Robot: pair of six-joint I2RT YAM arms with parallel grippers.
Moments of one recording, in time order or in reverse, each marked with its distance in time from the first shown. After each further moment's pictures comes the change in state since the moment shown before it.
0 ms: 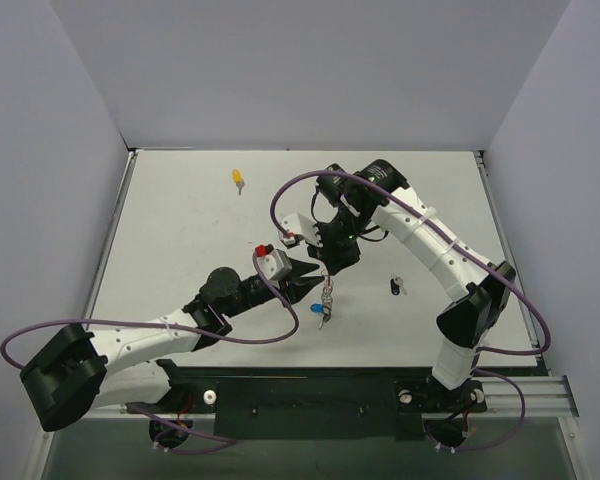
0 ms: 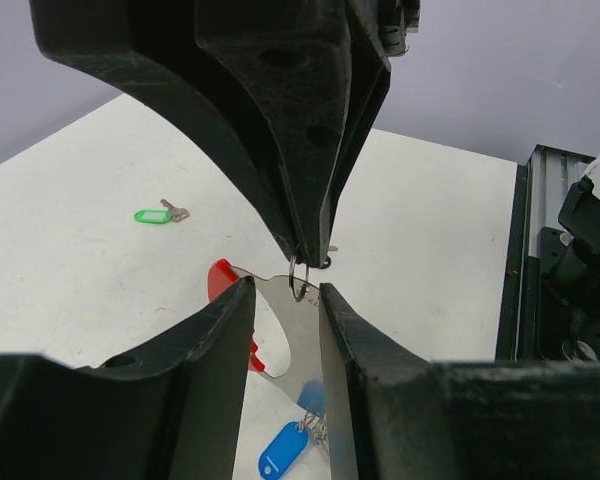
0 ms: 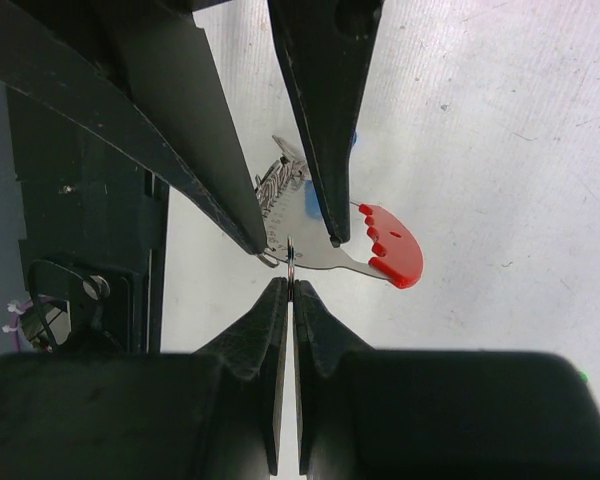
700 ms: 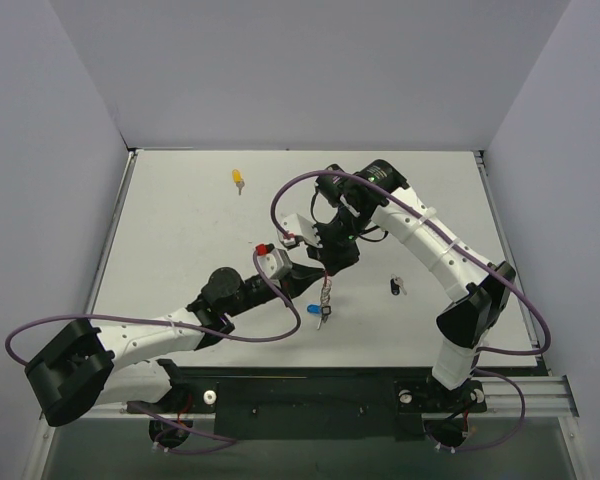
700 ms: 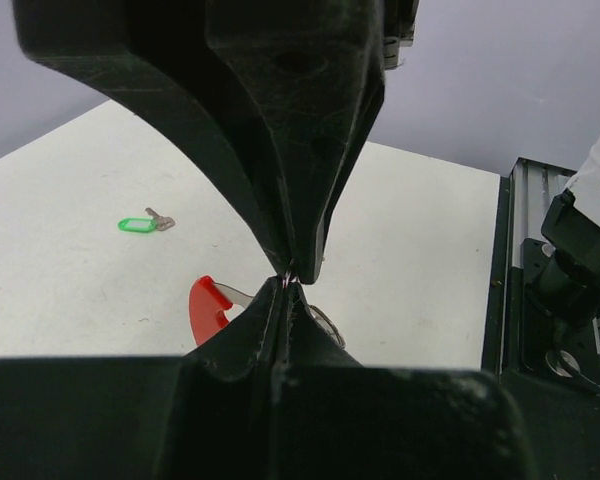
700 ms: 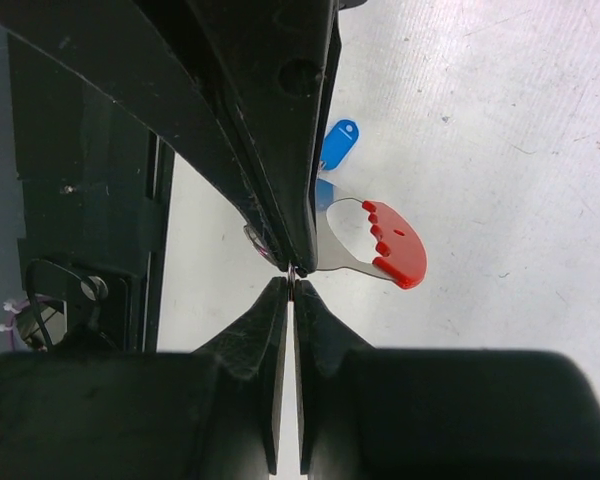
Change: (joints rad) left arm -0.001 0.044 0.000 0.076 0.019 -0.029; right arm 0.003 0.000 0.002 -0.002 -0.022 -0.023
